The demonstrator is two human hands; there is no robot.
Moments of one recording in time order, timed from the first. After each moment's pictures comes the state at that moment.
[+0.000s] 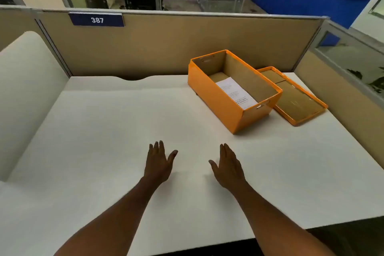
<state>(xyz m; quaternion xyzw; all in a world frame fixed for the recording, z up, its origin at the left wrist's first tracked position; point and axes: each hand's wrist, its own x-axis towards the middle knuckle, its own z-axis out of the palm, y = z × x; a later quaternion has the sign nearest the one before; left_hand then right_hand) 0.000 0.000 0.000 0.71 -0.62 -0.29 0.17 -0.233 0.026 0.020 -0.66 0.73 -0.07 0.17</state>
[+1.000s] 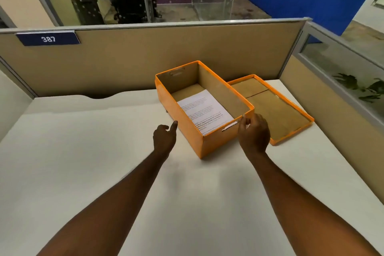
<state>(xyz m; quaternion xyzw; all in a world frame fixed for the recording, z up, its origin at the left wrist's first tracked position) -0.189 -0.155 0.098 0.75 -0.39 -0.39 0.37 -0.430 -0.152 0.100 -0.55 0.72 -0.42 -0.07</state>
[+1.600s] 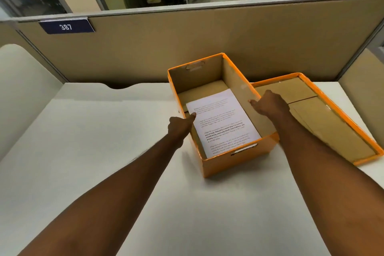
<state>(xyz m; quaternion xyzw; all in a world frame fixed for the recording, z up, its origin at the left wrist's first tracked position) -0.232 -0.262 0.087 0.79 -0.24 -0.45 0.34 -0.476 -0.367 0.089 -0.62 0.76 -0.10 0.18</state>
